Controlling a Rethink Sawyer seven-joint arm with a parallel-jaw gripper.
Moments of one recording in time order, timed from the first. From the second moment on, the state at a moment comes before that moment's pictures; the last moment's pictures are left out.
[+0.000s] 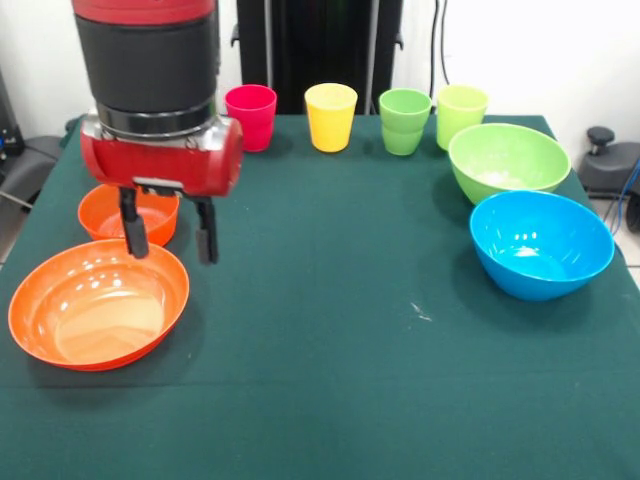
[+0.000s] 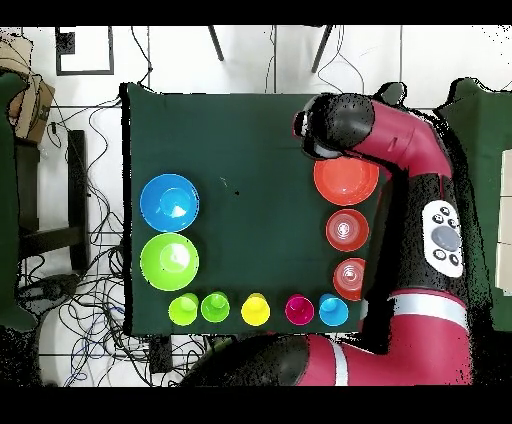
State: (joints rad) arm -0.42 -0.49 0.08 1.12 -0.06 0.82 1.58
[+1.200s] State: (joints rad) arm -0.40 -0.43 0.11 1.10 -0.09 0.82 1.58
